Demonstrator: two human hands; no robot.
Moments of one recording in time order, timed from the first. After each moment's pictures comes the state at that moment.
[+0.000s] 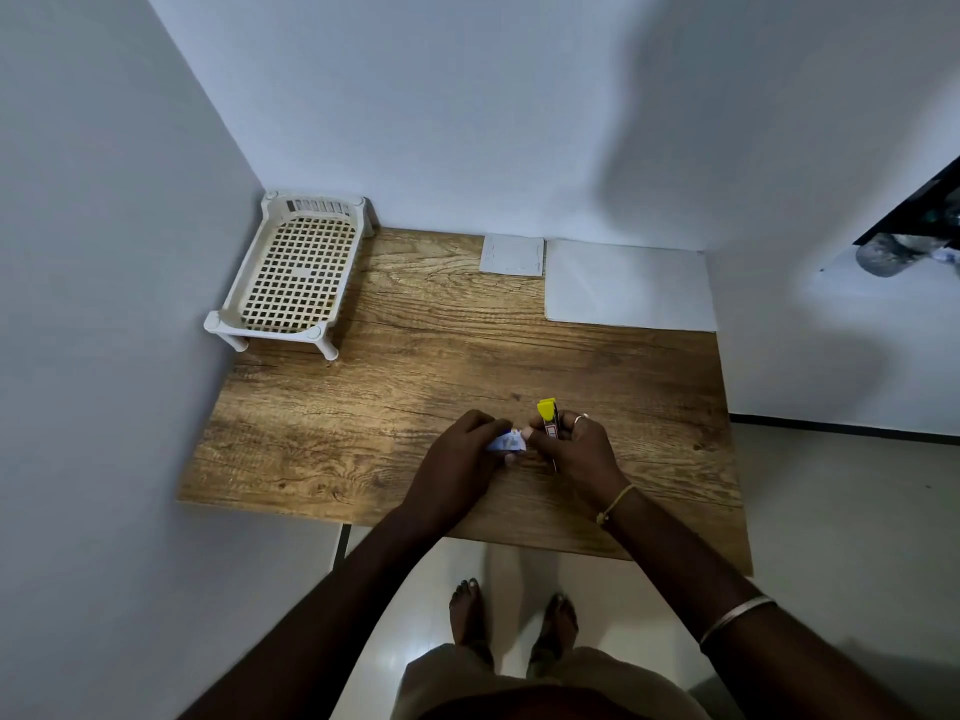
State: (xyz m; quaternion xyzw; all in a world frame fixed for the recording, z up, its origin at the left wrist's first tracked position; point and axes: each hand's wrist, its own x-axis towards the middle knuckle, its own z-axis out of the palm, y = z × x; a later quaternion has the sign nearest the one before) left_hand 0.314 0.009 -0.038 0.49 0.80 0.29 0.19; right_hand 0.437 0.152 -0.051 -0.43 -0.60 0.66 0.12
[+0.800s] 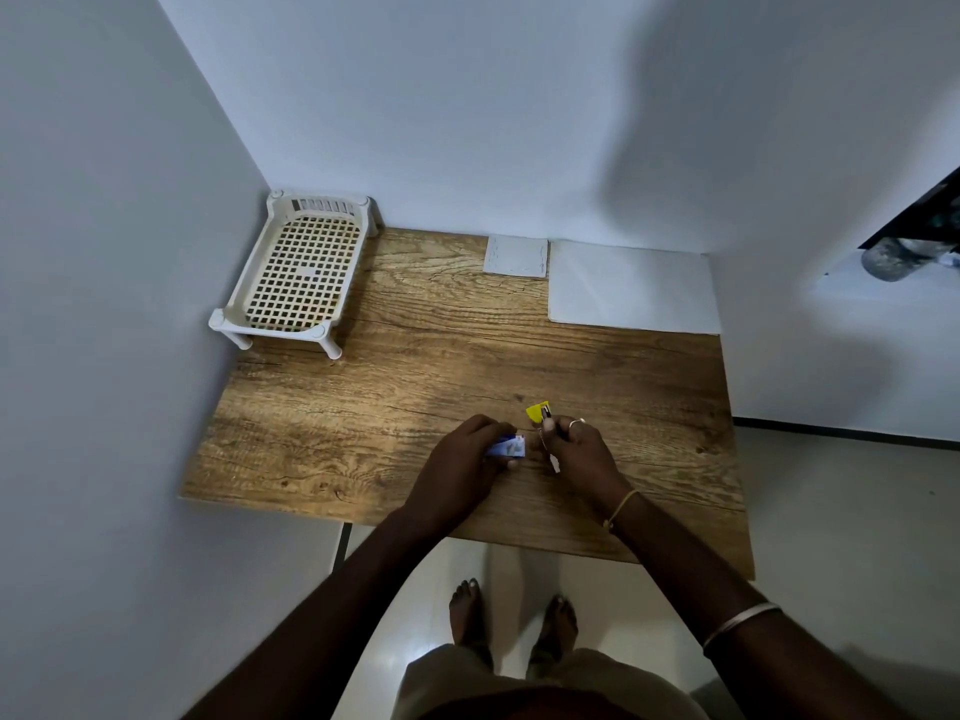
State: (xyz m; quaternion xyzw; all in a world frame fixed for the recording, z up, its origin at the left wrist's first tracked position) left_hand 0.315 0.008 -0.039 0.47 0.79 0.32 0.22; right_hand 0.438 0.152 -0.052 -0.42 -0.69 0.59 0.07
